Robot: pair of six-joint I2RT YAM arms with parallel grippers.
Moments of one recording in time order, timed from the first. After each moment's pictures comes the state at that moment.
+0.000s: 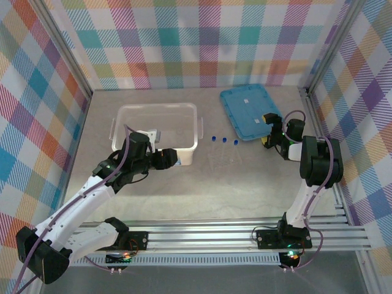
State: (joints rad) left arm -0.57 0.99 0.89 -0.56 0.11 -0.57; right arm -0.13 1.92 0.84 0.63 -0.58 1.39
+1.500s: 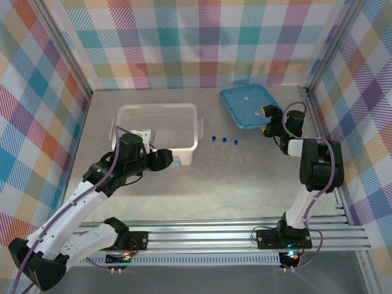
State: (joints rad) left arm -0.57 0.91 0.93 -0.66 0.09 -0.55; right arm -0.09 1.84 0.90 0.60 -0.55 1.41
